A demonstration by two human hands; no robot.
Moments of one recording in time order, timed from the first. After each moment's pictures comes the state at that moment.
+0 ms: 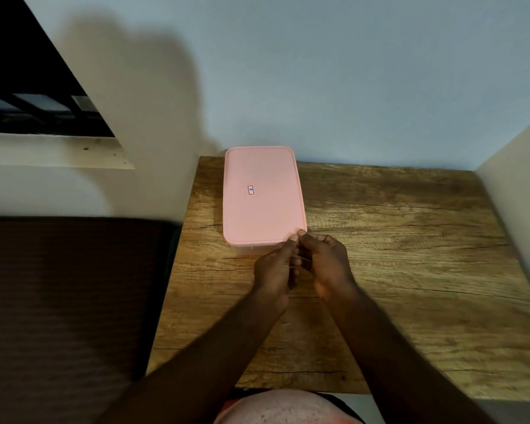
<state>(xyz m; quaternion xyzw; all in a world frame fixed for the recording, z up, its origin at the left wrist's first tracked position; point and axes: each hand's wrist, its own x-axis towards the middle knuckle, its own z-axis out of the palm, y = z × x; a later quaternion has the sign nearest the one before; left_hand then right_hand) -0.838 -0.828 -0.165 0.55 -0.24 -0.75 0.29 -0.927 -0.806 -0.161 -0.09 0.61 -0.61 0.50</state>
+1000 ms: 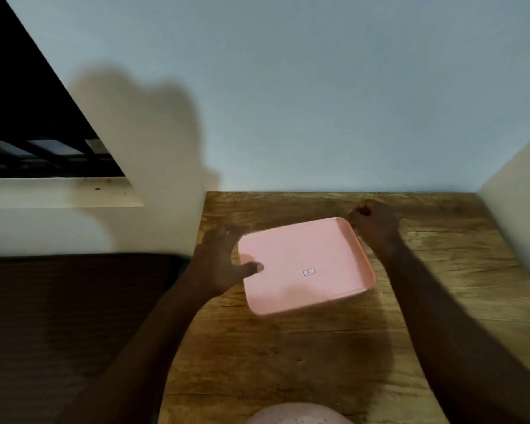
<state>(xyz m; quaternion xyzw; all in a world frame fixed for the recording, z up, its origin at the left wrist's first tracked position) -0.741 -0.923 -0.090 0.48 -0.82 -0.31 0.08 -1.049 -0.869 -0.132 -0.32 0.83 -0.41 0.21</state>
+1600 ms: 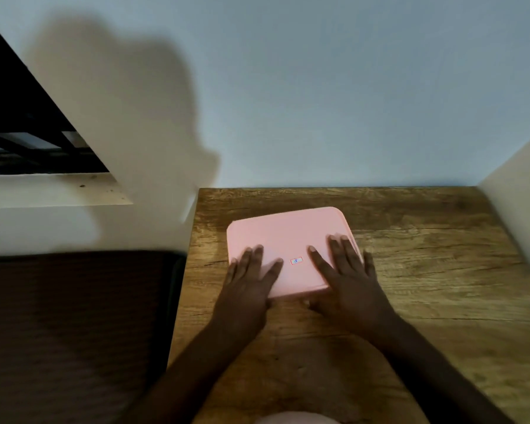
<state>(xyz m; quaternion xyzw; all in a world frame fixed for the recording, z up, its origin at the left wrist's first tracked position) -0.766 -0.888 -0.159 0.39 -0.91 -0.15 -0.03 -0.975 -0.798 -0.163 -0.64 0.76 0.03 0.10</state>
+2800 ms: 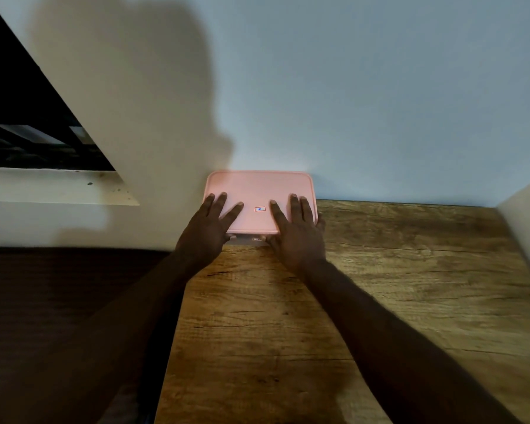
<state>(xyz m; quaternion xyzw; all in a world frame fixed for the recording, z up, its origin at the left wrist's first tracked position) -0.746 -1.059 -0.176 0.40 -0.92 -0.05 0.03 -0.945 -0.962 -0.179 -0.61 0.79 -0.06 0.04</state>
